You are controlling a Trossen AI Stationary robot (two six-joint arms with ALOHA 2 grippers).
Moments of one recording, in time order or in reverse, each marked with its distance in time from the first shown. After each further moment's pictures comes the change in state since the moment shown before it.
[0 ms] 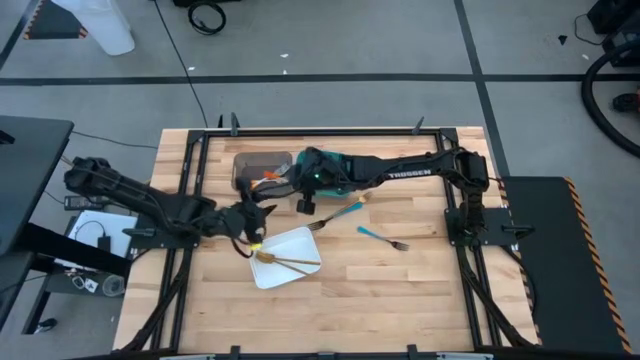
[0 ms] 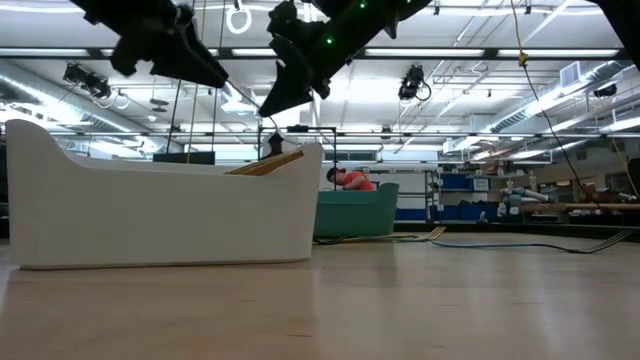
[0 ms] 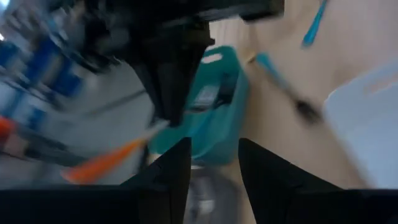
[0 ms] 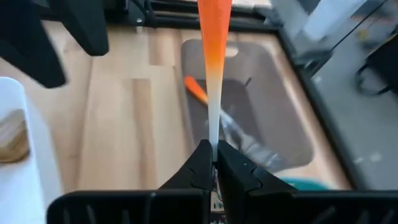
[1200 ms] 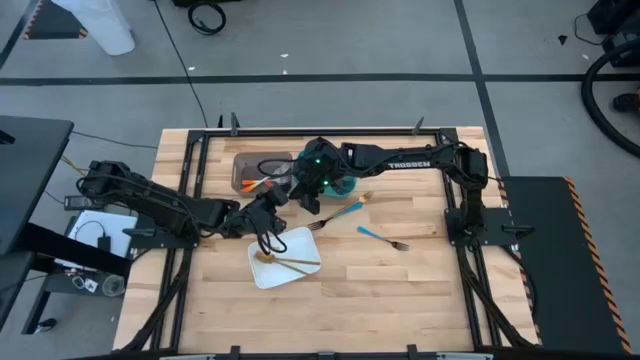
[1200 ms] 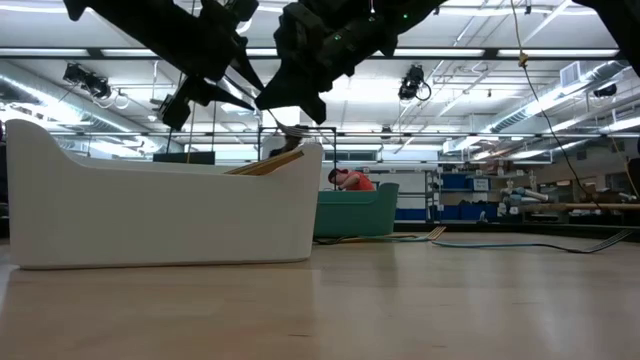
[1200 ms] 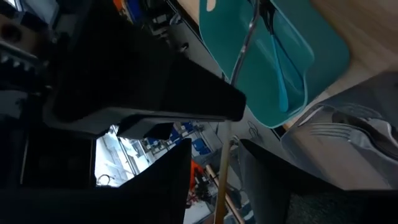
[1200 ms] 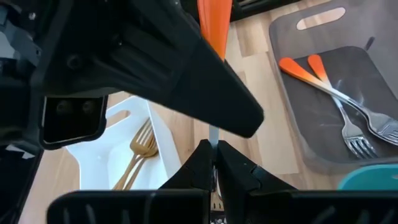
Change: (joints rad) left arm 0.090 0.264 0.022 0.314 -0.209 1.214; right arm -0.080 0.000 0.000 -0.030 -0.541 0.291
